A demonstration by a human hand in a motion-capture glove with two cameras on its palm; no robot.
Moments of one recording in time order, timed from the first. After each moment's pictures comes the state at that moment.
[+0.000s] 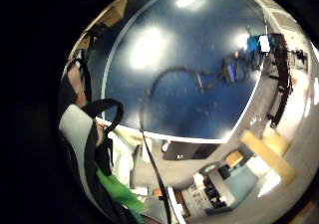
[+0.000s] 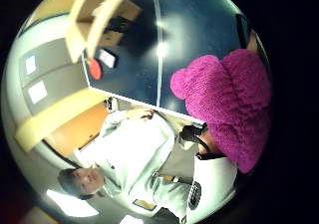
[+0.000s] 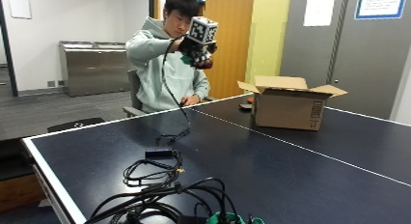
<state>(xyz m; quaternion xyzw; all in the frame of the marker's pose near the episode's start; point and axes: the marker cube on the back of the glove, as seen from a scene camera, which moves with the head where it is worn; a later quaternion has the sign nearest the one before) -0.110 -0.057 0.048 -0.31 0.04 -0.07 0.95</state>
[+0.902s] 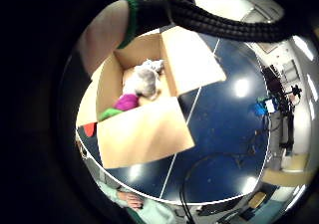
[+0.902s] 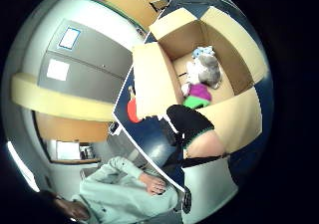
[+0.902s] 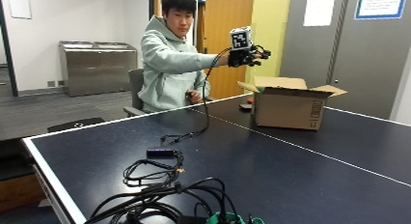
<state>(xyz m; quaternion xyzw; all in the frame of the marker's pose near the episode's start) -0.299 -0.170 0.142 -0.06 -0.05 -0.18 0.98</state>
